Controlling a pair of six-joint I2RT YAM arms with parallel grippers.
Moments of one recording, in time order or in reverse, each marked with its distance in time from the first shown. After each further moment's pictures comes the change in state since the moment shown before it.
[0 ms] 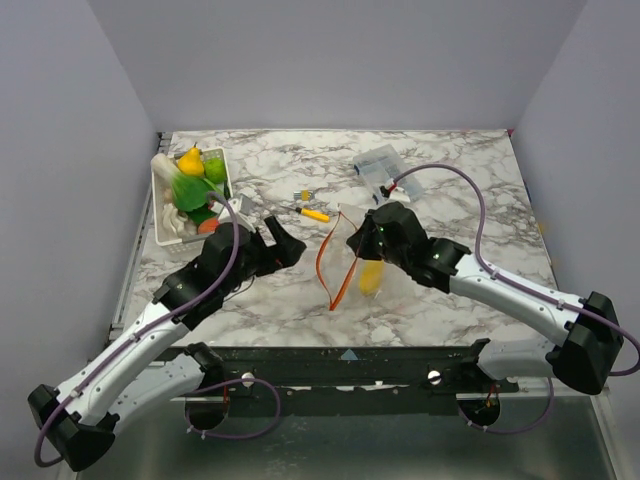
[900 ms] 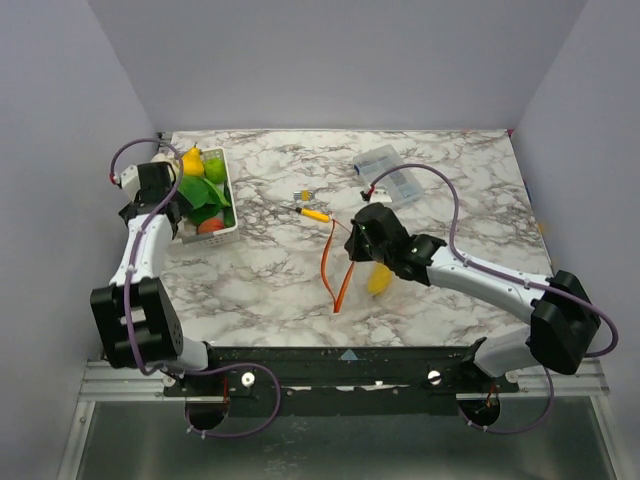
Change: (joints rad) left arm 0.924 0.533 0.228 -0.081 -0.267 0.256; right arm -0.010 0.150 0.007 0.032 0.021 -0.140
